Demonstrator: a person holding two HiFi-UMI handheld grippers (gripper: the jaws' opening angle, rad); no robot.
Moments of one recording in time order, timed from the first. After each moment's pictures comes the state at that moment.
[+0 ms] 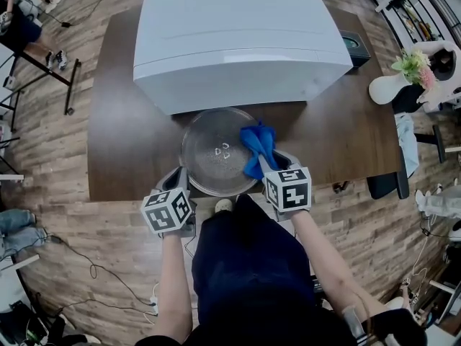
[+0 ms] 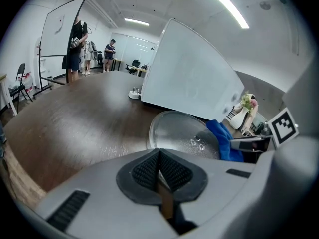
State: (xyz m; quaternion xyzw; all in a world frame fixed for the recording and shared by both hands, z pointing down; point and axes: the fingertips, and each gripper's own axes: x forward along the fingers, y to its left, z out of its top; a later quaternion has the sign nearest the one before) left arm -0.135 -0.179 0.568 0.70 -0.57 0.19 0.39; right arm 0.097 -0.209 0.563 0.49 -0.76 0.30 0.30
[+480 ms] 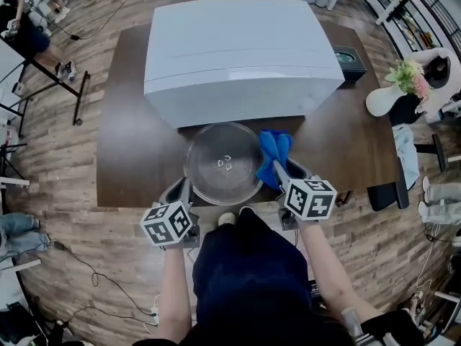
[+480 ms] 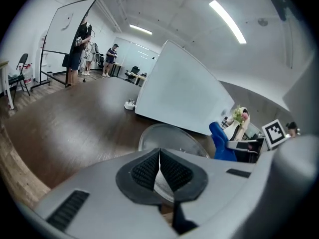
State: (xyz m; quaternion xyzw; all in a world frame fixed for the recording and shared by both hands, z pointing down) left arm -0.126 -0.174 0.527 0.72 -0.56 0.12 0.39; right arm 0.130 -0.214 0.515 0.52 -0.76 0.36 0.16
